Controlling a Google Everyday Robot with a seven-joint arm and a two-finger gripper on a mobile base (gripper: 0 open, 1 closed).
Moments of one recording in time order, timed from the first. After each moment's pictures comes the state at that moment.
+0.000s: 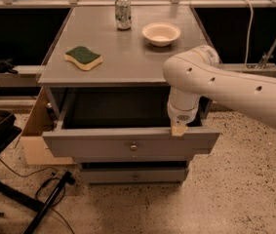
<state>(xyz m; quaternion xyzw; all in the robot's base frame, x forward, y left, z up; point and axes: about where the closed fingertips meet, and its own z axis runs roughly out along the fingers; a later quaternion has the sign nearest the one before) 0.568 -0.128 0.681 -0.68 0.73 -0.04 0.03</state>
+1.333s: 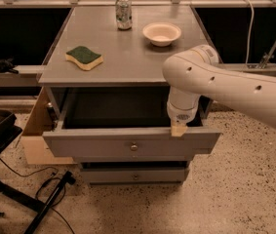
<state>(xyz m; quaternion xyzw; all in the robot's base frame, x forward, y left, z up) 0.567 -0.129 0.684 -0.68 0.73 -0.04 0.03</state>
